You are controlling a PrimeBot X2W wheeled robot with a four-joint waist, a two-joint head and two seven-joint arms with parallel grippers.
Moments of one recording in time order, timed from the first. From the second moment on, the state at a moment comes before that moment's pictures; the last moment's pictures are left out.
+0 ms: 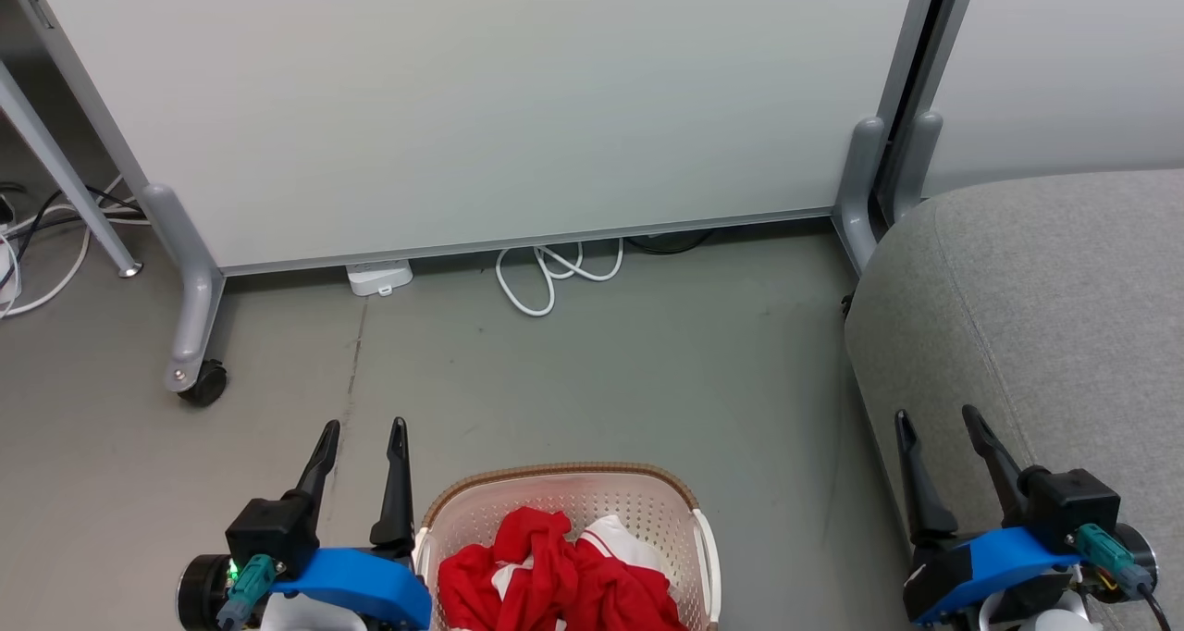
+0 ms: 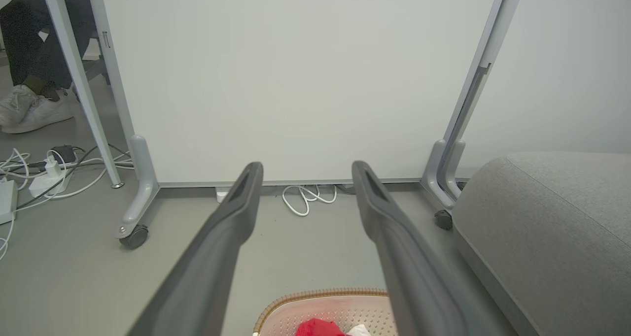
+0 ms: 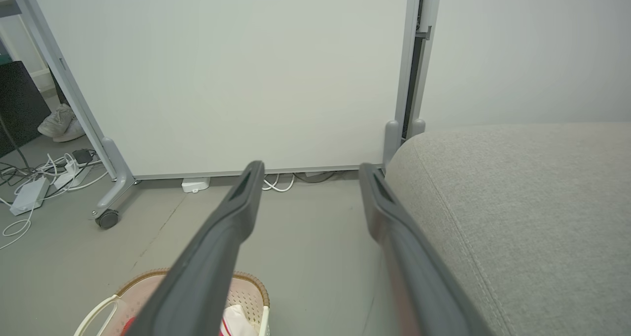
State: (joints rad) left arm -0.10 0.05 -0.10 0.40 -0.21 -0.11 -0.26; right arm -0.10 -0.05 -0.05 0.32 0.09 0.13 -0.22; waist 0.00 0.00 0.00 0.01
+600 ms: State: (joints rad) left arm -0.10 0.05 -0.10 0.41 -0.21 -0.11 -0.26; right arm -0.10 -0.05 -0.05 0.32 0.09 0.13 -0.22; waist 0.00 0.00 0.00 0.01
